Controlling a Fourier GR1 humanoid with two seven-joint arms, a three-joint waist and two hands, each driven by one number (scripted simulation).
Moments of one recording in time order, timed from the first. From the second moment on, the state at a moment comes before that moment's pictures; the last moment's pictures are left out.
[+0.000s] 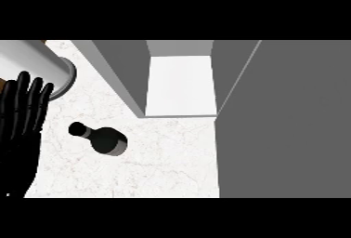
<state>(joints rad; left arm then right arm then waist) -0.01 0.13 0.00 -2.10 0.01 -0.03 -0.03 0.00 -0.08 0.01 -2.10 -0.04 -0.03 0.02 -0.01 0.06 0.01</state>
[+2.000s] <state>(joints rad) -0.41 0.00 -0.62 -1.91 -0.71 1.09 0.73 0.06 -0.16 0.11 -2.42 -0.21 0.08 0.44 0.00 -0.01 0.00</state>
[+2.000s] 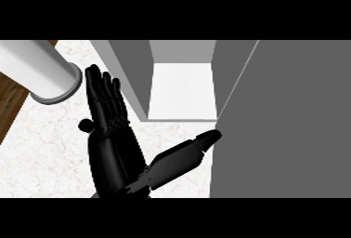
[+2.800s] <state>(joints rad) -0.20 0.02 -0.56 -2.16 -0.90 0.97 0.87 0.04 -0.16 0.12 -2.44 -0.17 0.06 0.48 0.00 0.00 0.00</state>
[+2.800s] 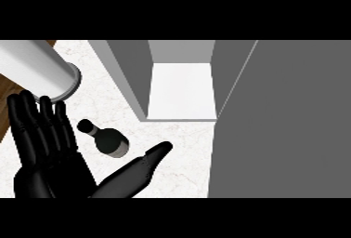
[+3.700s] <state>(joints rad) 0.00 0.18 -0.51 -2.12 -0.37 1.11 0.52 -0.02 -0.16 0.09 -2.44 -0.16 0.07 0.53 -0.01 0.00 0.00</state>
